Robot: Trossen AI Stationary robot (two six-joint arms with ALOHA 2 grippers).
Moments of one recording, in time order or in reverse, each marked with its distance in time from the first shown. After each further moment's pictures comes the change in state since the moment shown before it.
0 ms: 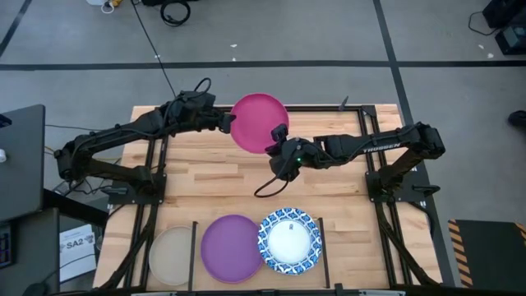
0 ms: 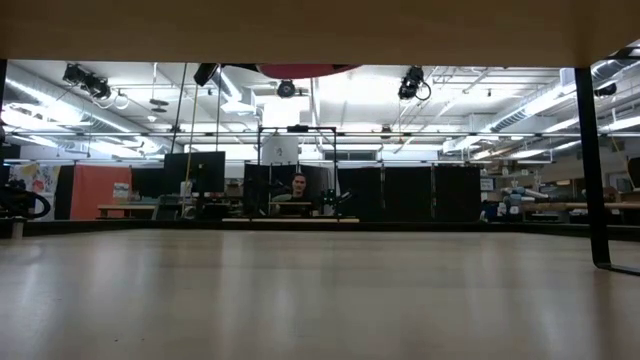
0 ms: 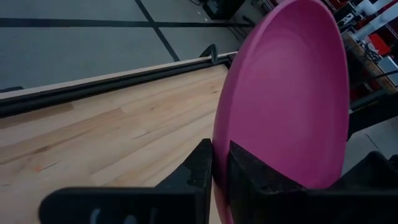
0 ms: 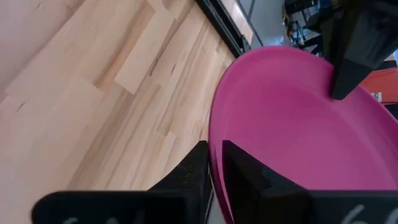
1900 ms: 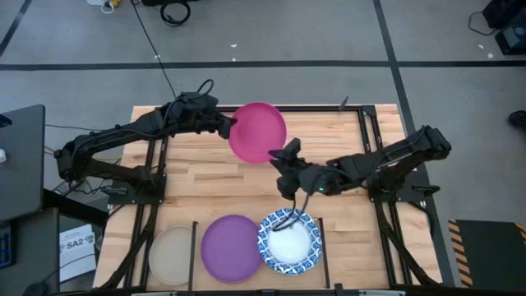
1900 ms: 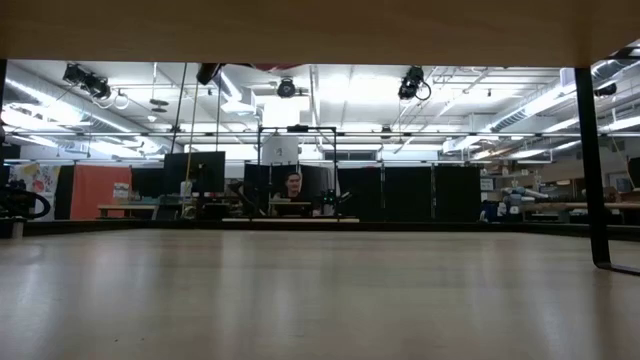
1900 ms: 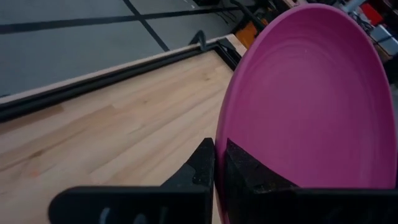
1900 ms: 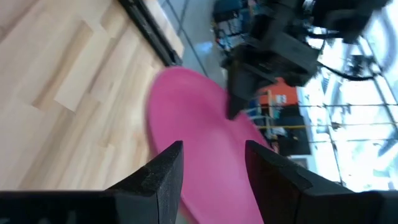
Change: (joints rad) left arm 0.002 0.000 0.000 -0.011 0.049 0.099; right arm 0.257 -0.036 0.000 0.157 0.406 -0.110
